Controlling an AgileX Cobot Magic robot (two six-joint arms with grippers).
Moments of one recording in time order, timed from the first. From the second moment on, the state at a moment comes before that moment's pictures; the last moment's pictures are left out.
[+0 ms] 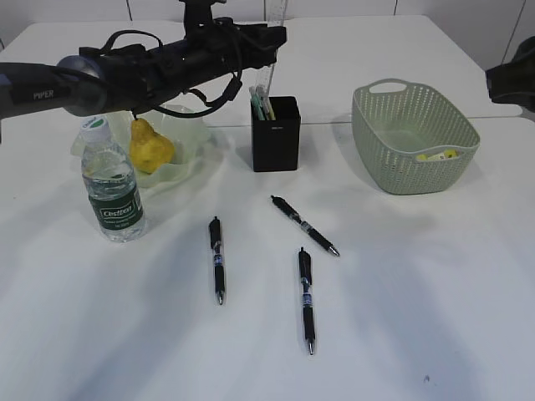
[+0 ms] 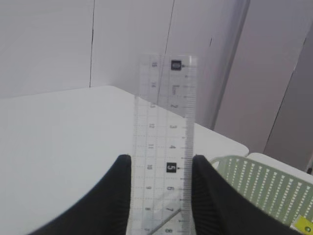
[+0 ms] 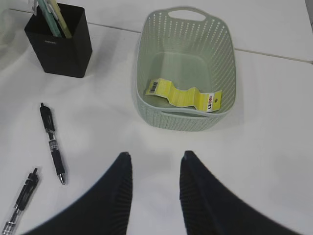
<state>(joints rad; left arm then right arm) -0.34 2.48 -2.03 0.88 -0.59 -0.98 0.20 1.21 -1.00 -0.23 0.57 0.17</state>
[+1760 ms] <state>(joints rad) -0.33 2.48 -2.03 1.16 -0.75 -1.02 0.20 1.21 -1.00 -0.23 0.54 0.17</state>
